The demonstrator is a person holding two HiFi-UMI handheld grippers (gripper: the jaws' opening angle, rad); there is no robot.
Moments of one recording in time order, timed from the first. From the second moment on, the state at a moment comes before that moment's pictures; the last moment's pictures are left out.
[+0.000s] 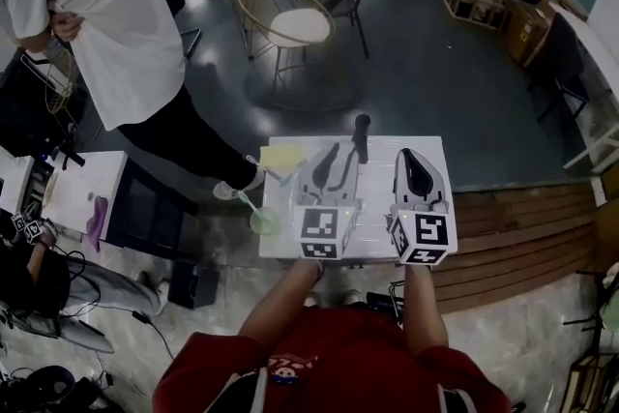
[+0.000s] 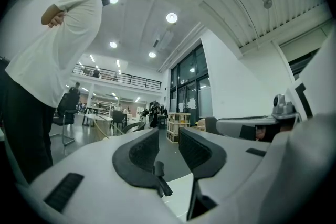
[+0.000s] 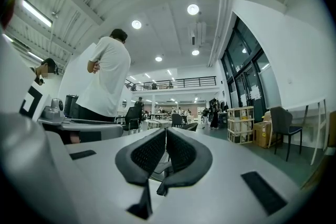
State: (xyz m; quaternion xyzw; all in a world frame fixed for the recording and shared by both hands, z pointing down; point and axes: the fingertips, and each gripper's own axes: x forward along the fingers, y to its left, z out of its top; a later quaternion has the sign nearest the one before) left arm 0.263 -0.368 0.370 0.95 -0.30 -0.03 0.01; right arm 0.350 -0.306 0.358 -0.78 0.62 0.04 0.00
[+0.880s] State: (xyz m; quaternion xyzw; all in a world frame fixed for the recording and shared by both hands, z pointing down) left arm 0.252 -0.376 0.369 0.95 -0.31 -0.03 0.02; right arm 0.326 -0.336 0.364 -0.76 0.65 0.03 -0.02
